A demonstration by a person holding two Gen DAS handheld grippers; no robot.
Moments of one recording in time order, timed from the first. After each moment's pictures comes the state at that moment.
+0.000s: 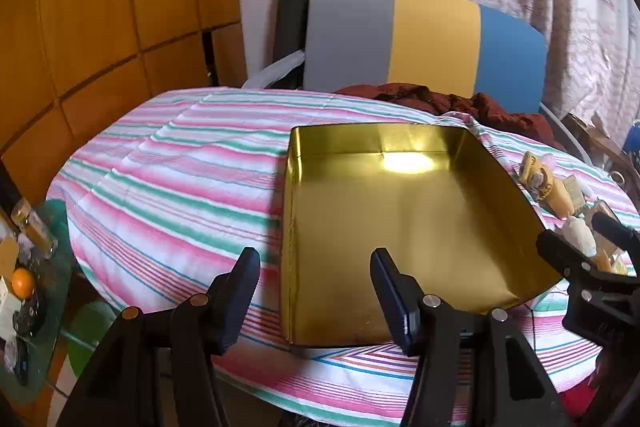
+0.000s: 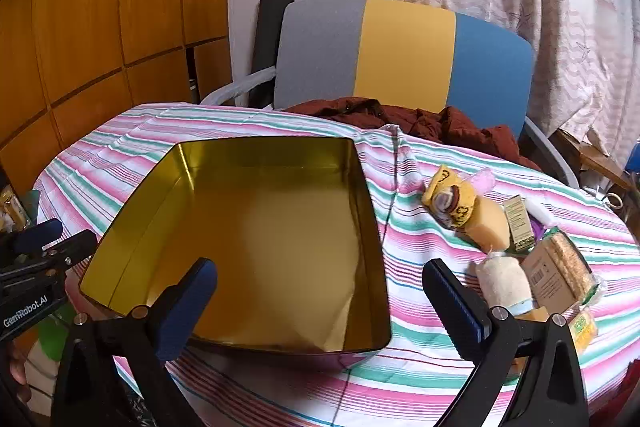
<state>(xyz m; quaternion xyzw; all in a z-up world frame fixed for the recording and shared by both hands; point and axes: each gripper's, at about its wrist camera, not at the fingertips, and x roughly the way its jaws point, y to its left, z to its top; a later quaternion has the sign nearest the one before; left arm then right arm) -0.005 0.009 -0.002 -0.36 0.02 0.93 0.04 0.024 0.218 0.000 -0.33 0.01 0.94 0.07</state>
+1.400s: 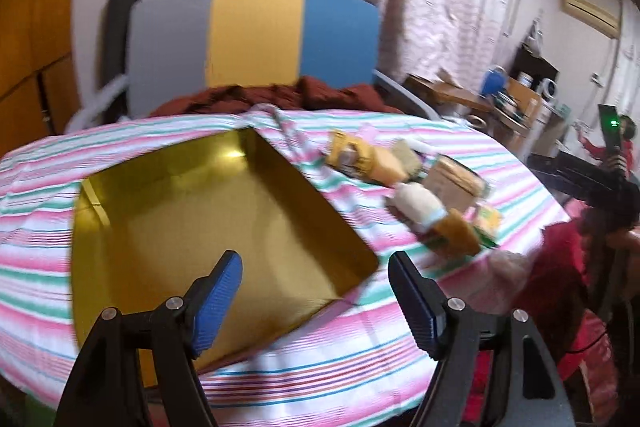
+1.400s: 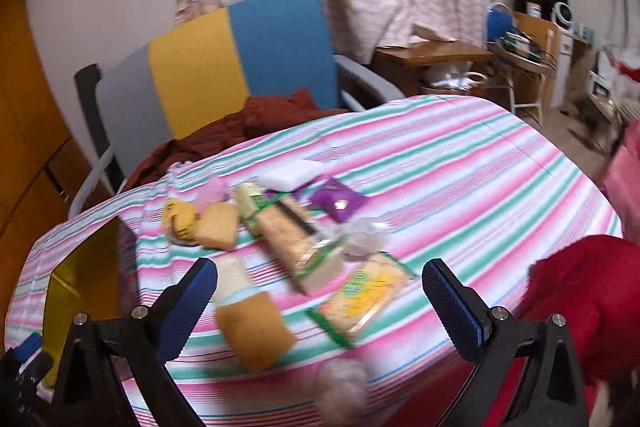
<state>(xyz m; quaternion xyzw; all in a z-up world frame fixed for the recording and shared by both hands) 0.007 0.133 0.015 -0.36 0.05 0.86 0.35 0.156 0.469 0.033 -0.30 0.21 0.87 0.32</state>
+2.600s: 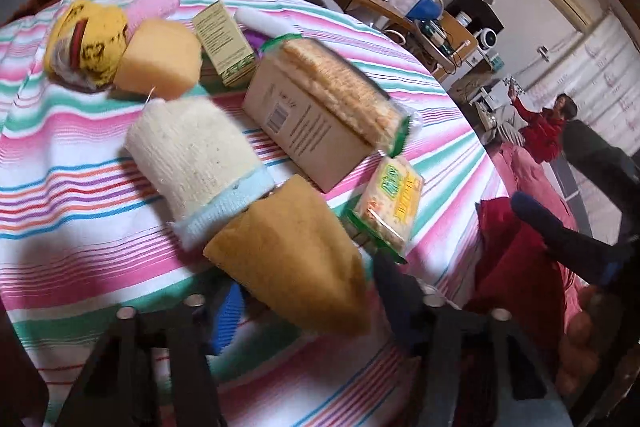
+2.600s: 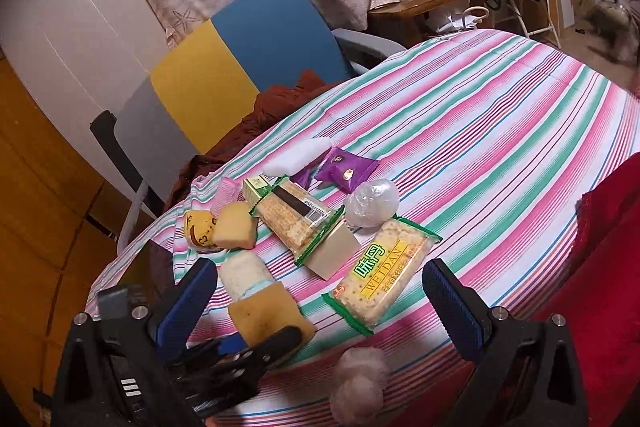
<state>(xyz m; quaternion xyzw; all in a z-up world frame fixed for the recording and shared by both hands) -0.004 0.359 -0.092 -0.52 0.02 0.71 0.48 0.177 0.504 -0.004 -0.27 0.35 0.86 0.25</state>
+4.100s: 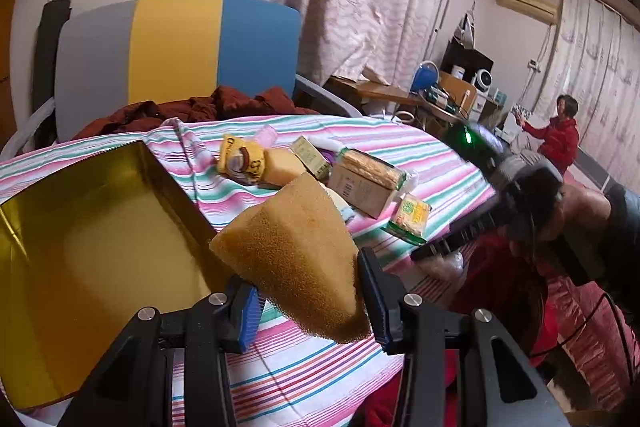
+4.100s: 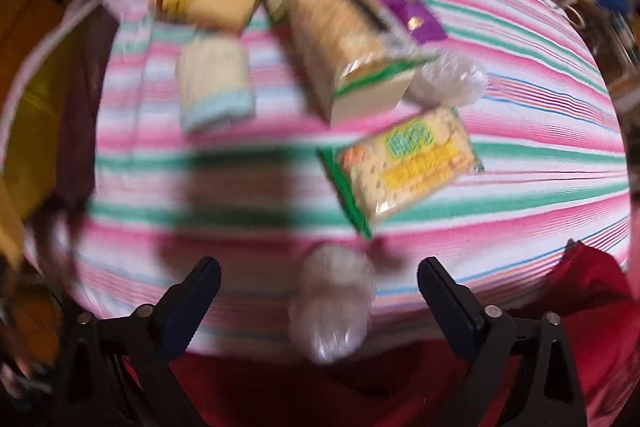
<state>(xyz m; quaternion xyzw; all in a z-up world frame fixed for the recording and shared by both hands) 0.041 0.184 0.003 -0.32 0.04 0.83 0.45 0.094 0.462 -0.059 -0.64 0.15 0.74 0.16</state>
